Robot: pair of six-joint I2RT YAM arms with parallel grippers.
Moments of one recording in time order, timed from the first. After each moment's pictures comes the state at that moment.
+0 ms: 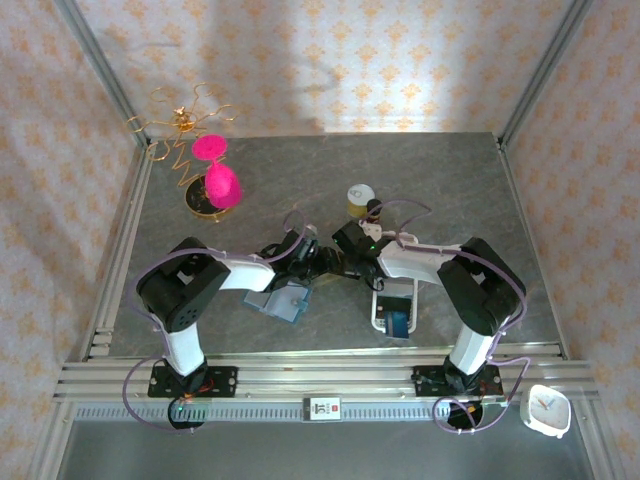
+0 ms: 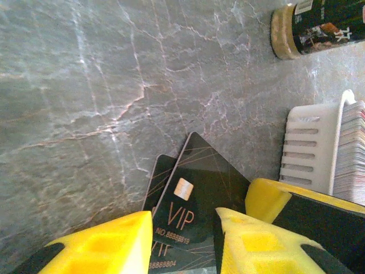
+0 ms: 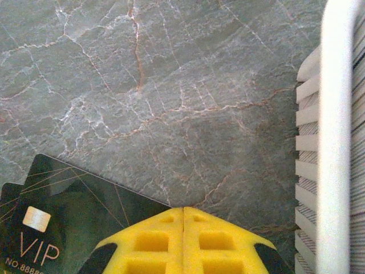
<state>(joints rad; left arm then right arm) -0.67 1.80 0.79 0.28 0.16 -1.06 0.73 1.74 0.94 -0.39 0.30 0.80</state>
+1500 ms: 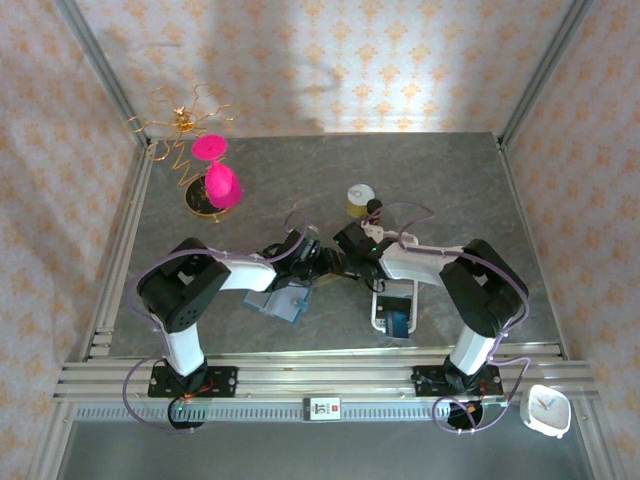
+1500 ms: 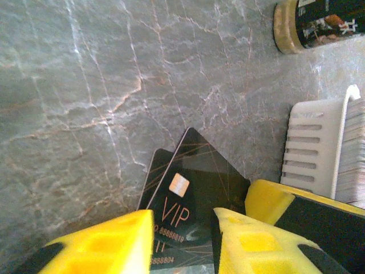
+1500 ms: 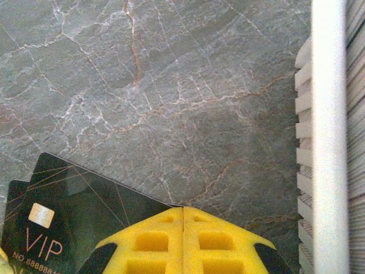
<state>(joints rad) -0.69 1.80 0.81 0.25 0.15 -1.07 0.73 1.72 0.92 -0.38 0.29 0.85</state>
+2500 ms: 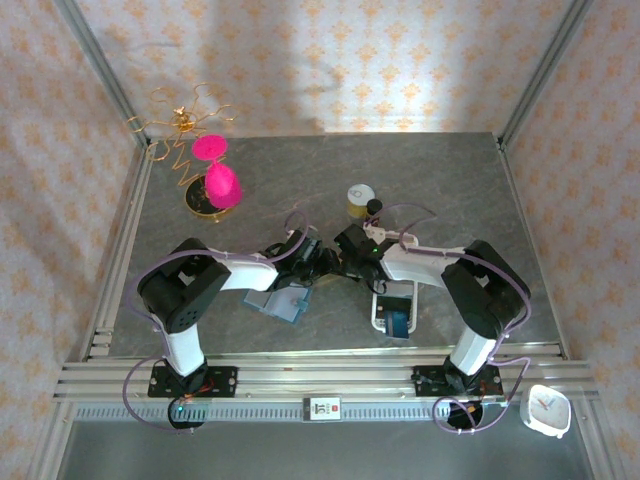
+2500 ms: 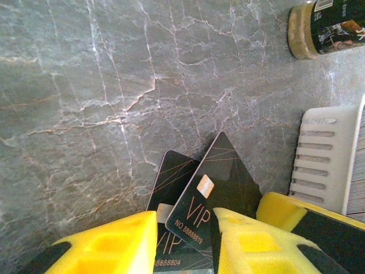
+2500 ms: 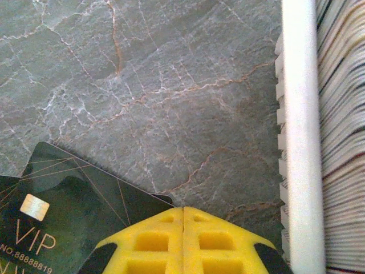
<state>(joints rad) -0.69 1.80 0.82 0.20 0.11 -1.10 0.73 1.71 0.91 -0.40 0.30 0.87</state>
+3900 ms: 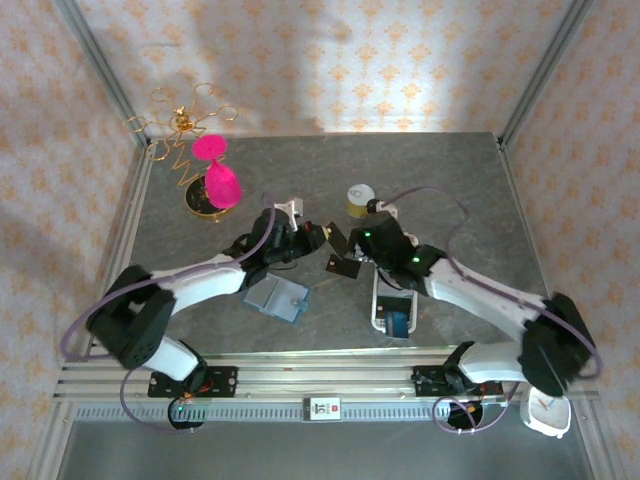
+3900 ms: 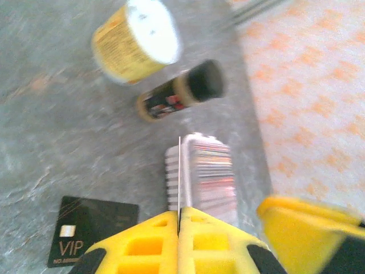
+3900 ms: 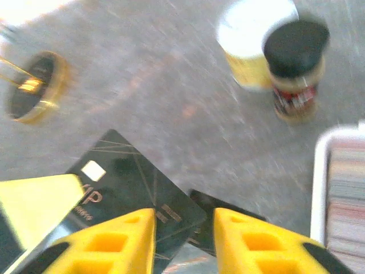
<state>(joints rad) -0.59 1.44 0.75 0.28 0.25 -0.89 0.73 1.21 0.83 -0.25 0.21 0.70</state>
